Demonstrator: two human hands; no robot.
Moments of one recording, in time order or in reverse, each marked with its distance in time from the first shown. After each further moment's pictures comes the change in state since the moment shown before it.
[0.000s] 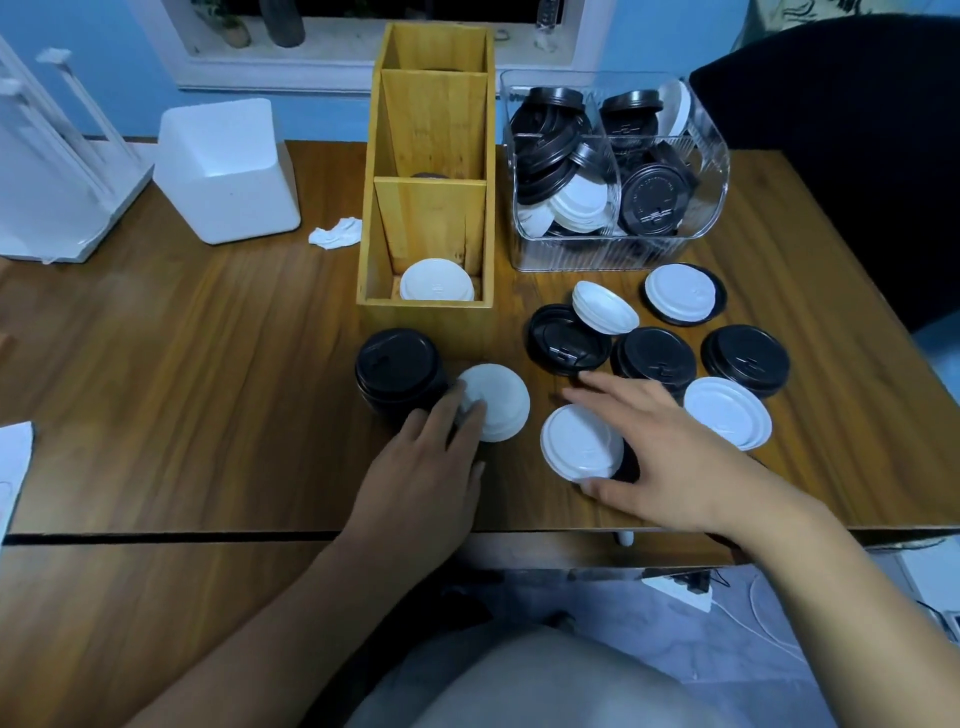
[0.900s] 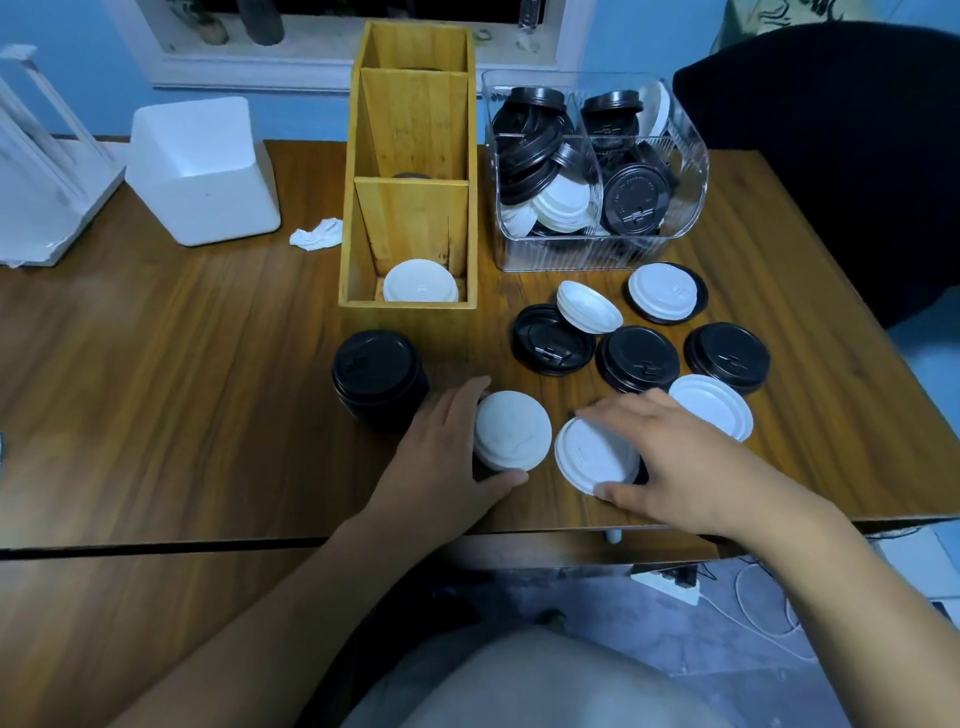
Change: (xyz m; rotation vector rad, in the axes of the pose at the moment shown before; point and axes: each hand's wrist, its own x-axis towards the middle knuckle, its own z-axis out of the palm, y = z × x) left_hand 0.028 0.008 0.020 -0.398 -0.060 -0.127; right_hand -0.012 0.013 -0.006 -0.105 -0.046 0.020
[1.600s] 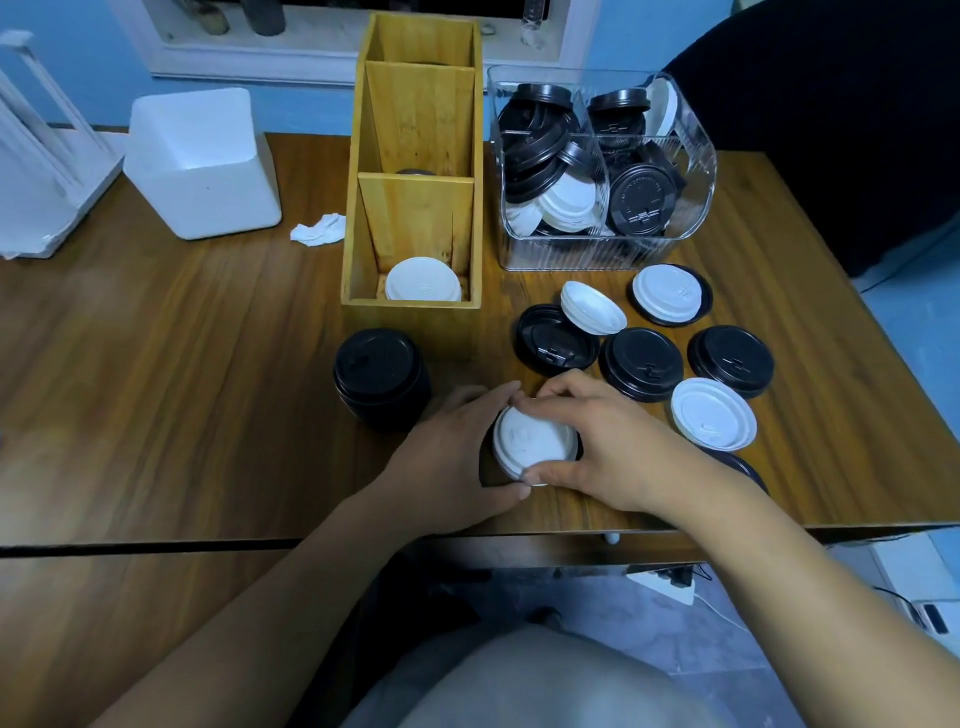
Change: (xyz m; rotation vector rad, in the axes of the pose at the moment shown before) left_hand 0.014 -0.007 -0.004 -0.005 -0.170 0.058; right_hand 0.045 -0.035 0.007 0.189 0.016 -0.058
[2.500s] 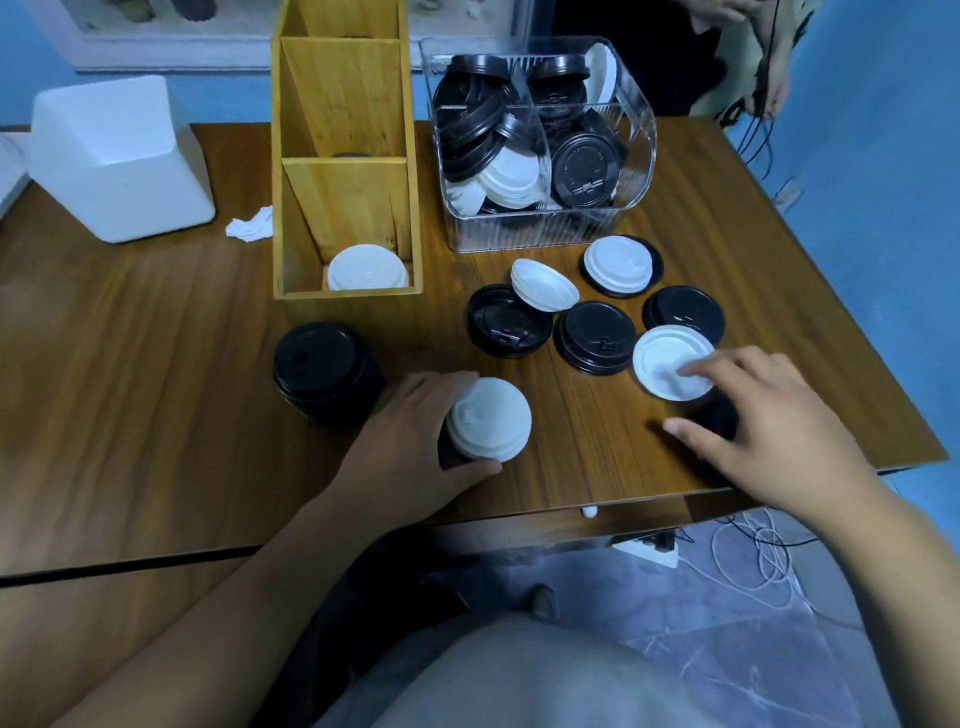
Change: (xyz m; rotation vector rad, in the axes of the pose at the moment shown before) left_hand 0.002 0.002 0.008 0.072 0.106 0.072; right_hand -0.114 0.079 -0.042 -0.256 0.367 0.339
